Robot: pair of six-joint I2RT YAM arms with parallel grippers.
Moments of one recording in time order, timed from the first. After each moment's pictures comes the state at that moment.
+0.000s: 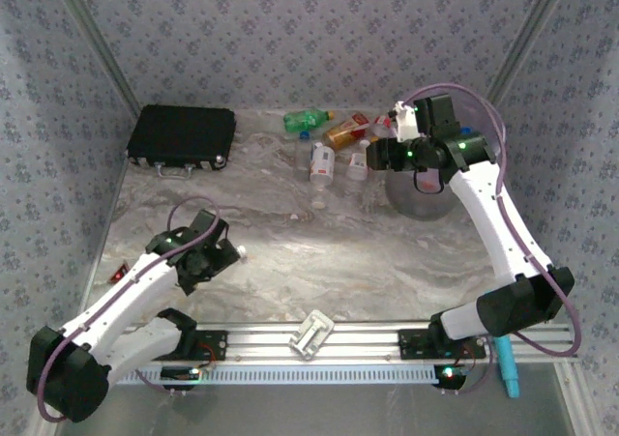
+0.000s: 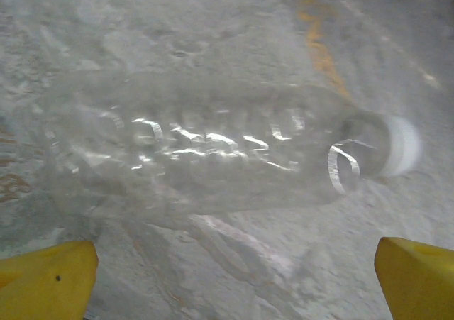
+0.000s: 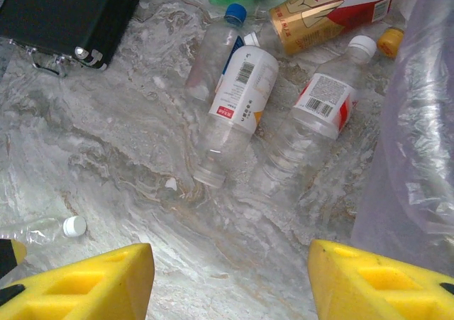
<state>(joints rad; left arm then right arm) -0.49 0.94 0.64 -1.01 -0.16 -1.11 0.29 1.41 1.57 -0.97 -0.28 0.17</state>
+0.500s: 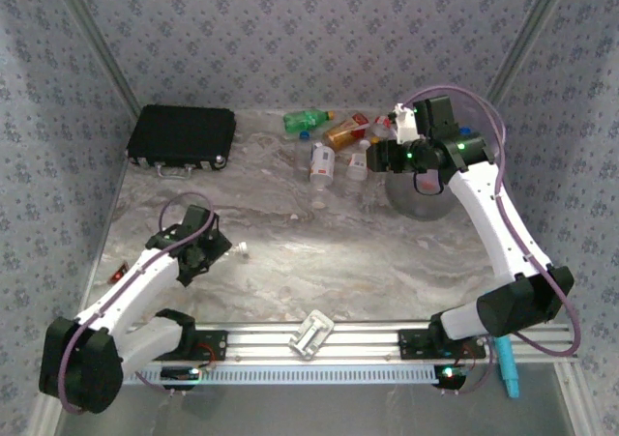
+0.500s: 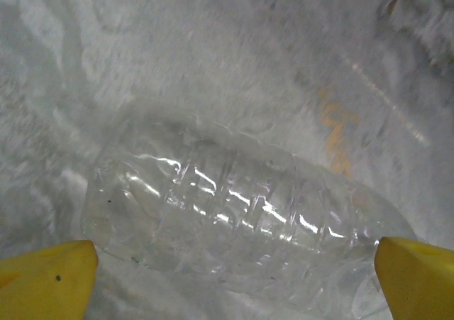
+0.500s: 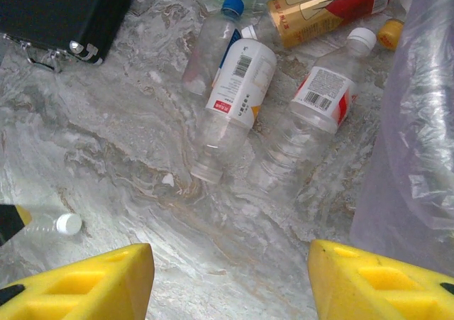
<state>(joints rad) -0.33 1.04 0.58 -0.75 -0.19 -1.05 0.28 1.41 1.55 -0.97 -0.28 0.17</state>
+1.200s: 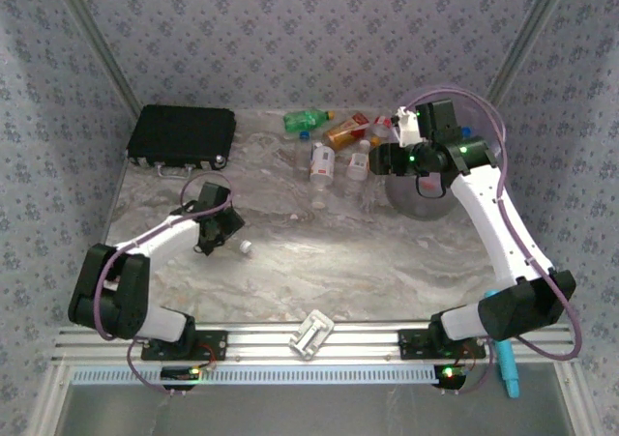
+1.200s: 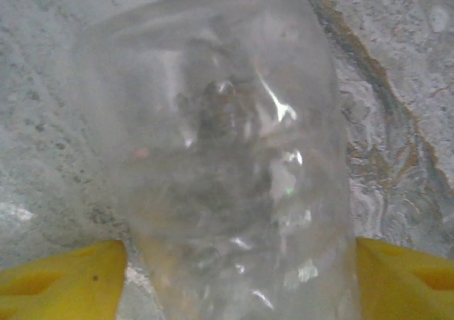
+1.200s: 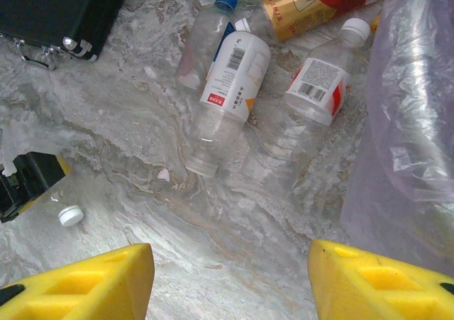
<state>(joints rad) -0.31 1.40 0.70 -0.43 -0.12 -1.00 0.27 1.39 1.52 -0.97 -0.28 0.17</state>
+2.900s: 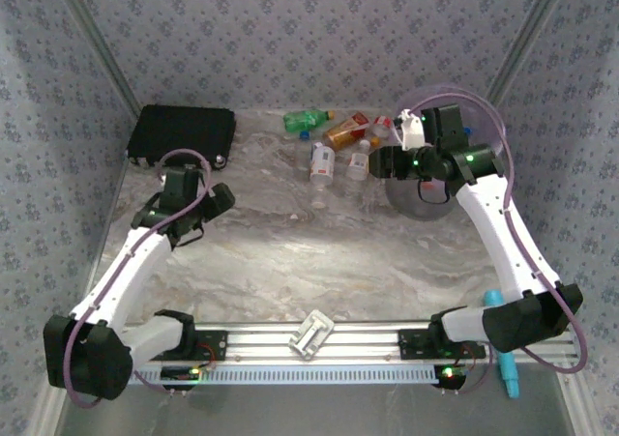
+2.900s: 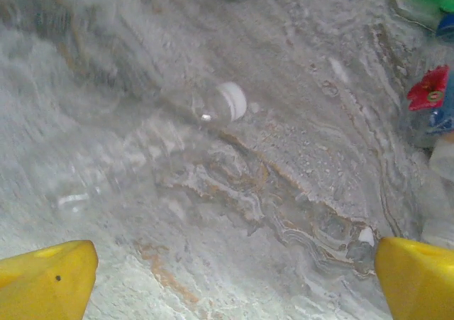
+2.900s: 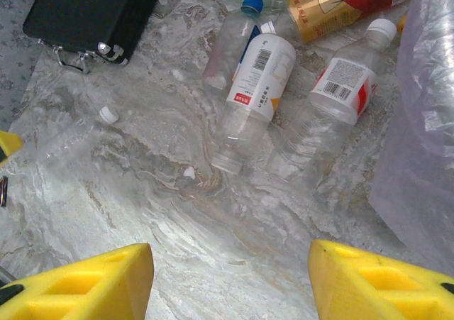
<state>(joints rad) -0.23 1.10 0.88 -0.65 -0.07 -0.65 0.27 1.33 1.48 -0.95 -0.34 0.19</state>
